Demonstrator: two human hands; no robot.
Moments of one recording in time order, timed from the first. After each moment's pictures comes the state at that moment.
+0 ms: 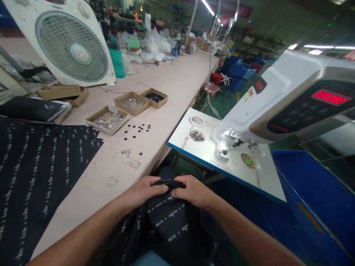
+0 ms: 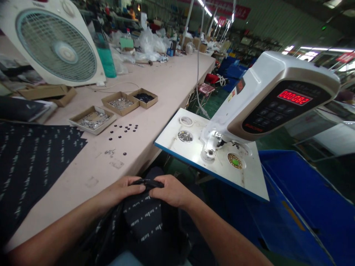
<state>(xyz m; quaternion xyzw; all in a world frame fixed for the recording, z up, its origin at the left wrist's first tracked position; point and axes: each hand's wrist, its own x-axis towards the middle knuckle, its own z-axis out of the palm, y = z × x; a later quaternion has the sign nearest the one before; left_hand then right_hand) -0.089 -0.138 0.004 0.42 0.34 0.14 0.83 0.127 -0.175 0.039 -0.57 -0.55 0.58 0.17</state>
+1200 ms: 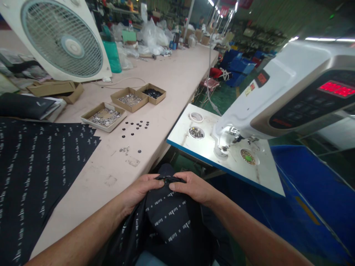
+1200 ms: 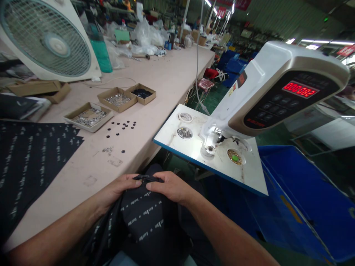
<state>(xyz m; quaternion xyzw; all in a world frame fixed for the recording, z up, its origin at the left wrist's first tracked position) -0.089 -0.142 0.000 0.26 0.31 0.18 0.90 0.128 -0.174 0.038 -0.54 -0.47 0.66 0.21</state>
